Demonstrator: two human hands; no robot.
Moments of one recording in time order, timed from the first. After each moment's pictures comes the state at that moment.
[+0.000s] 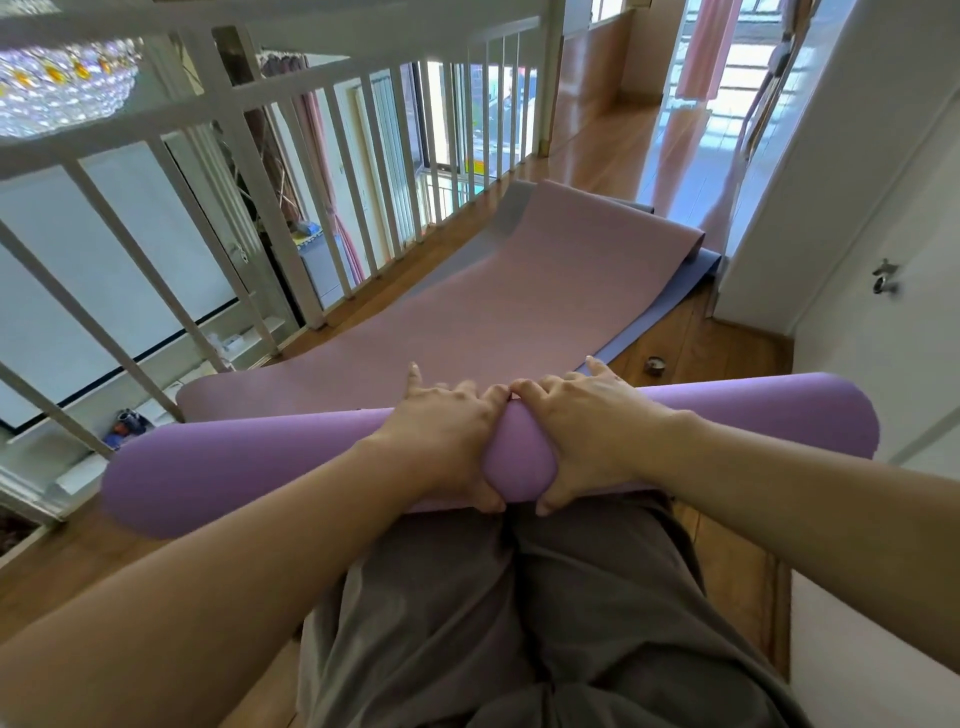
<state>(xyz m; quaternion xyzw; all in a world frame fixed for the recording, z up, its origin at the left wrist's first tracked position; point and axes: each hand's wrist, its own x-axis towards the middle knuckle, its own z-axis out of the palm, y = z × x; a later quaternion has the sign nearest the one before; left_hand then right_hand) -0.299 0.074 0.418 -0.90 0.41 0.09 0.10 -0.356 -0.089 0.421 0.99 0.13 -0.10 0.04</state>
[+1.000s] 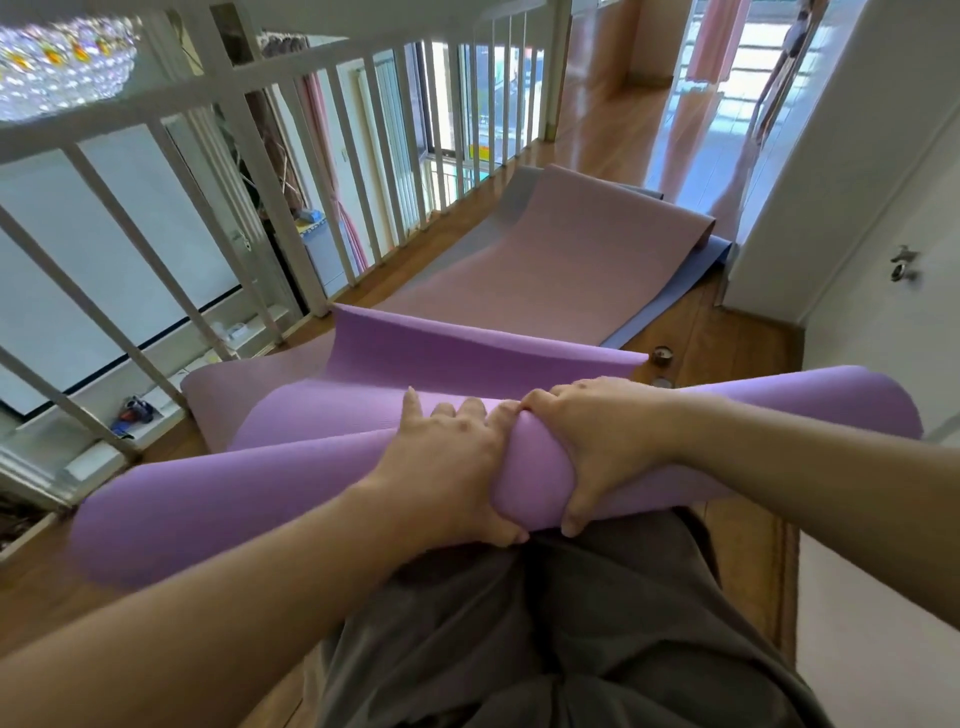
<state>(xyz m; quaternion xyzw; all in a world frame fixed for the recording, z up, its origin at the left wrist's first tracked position) -0.327 0.091 0.410 -0.91 0.41 0.07 0.07 -0.357 -0.084 0.432 0.97 0.14 -0.21 -0.02</state>
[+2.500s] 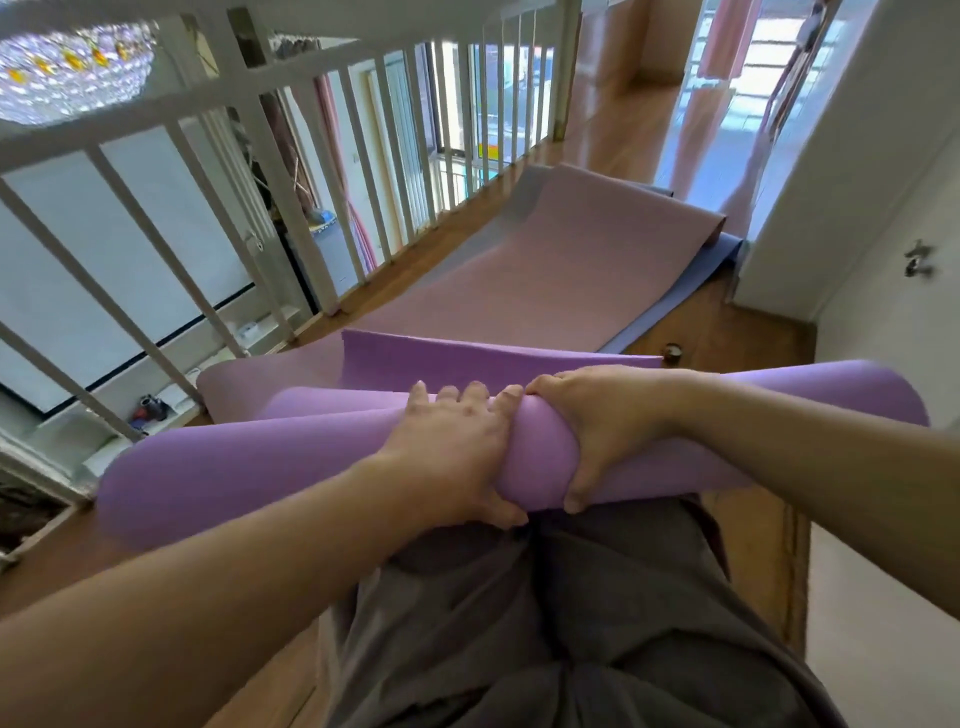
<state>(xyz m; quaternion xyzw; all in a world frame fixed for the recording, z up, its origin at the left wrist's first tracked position) -0.323 0.091 0.415 -0.91 0.40 0.08 0.09 -0.347 -0.086 0.432 0.96 0.14 -0.22 -0.08</state>
